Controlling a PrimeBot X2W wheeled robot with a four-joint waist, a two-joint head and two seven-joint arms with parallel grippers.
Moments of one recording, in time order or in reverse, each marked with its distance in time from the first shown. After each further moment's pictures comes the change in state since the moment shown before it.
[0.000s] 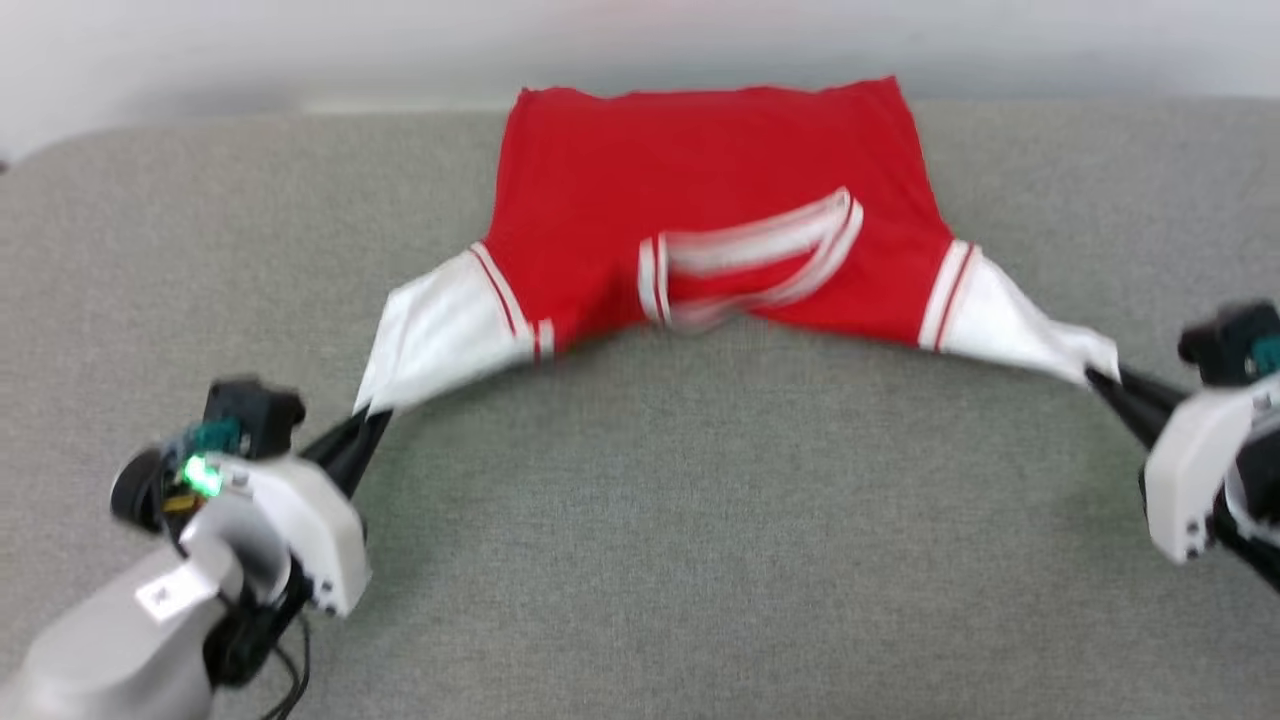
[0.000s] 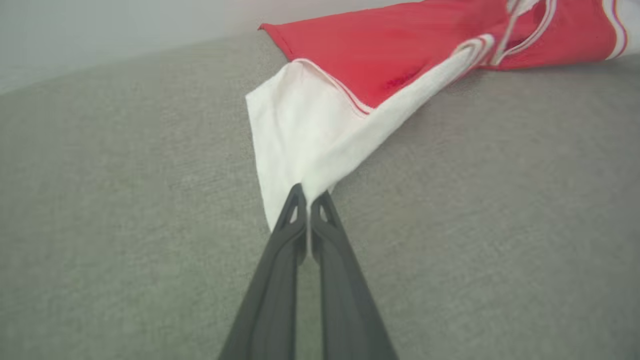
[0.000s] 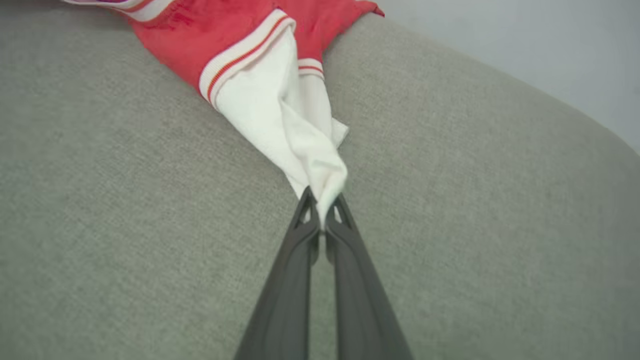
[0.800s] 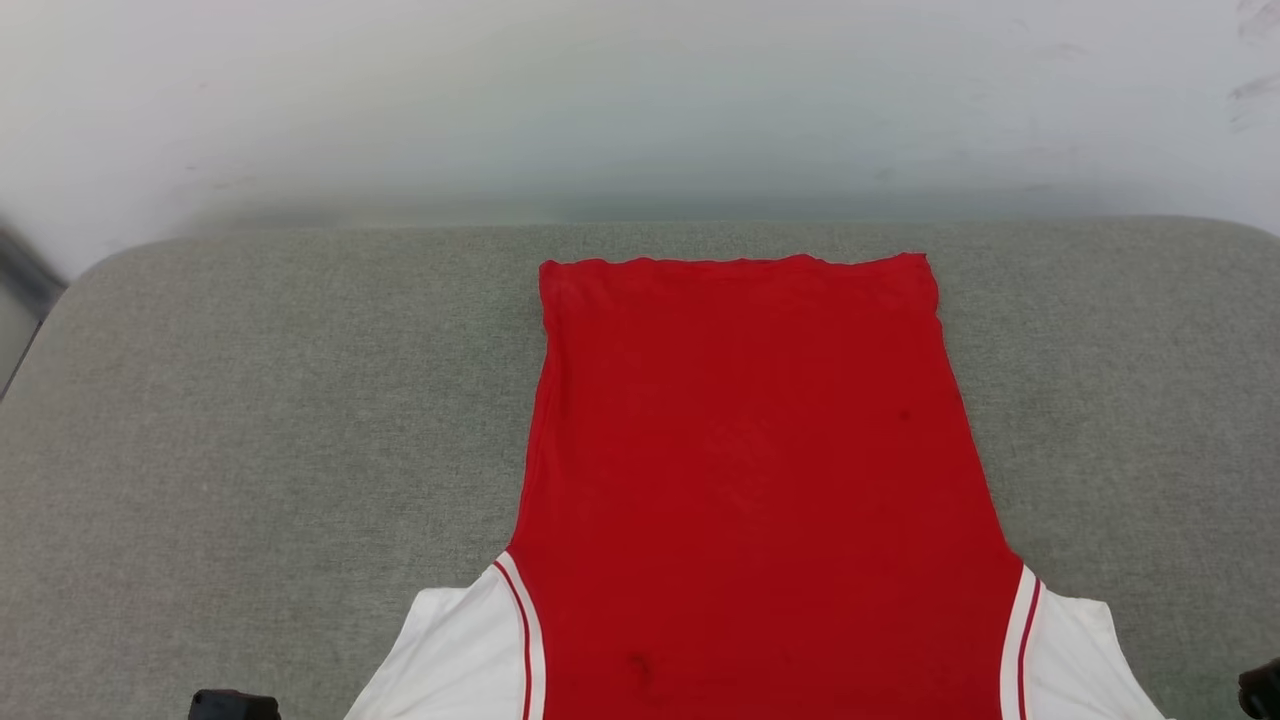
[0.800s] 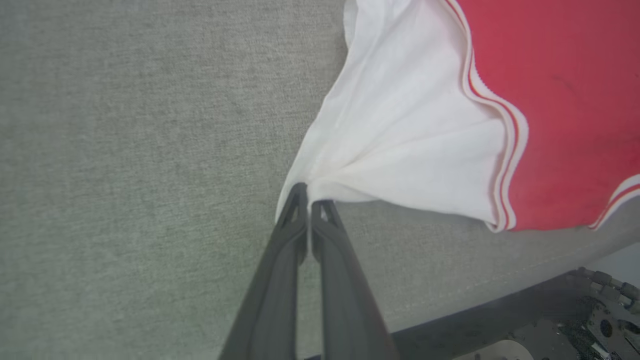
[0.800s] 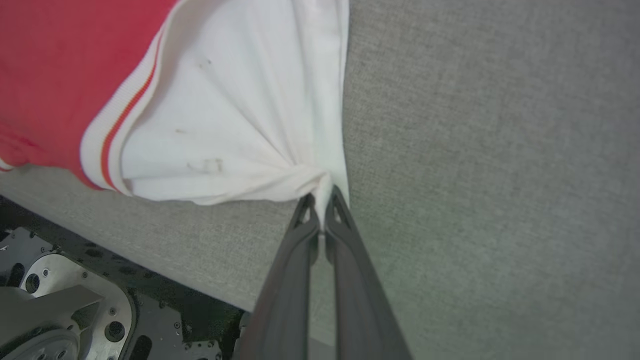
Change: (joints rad) left arm 0.514 0.192 -0.053 -0.316 -0.164 0.228 -0.014; right arm 0.759 -0.124 -0.327 -0.249 -0.044 0.000 0.118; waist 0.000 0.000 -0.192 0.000
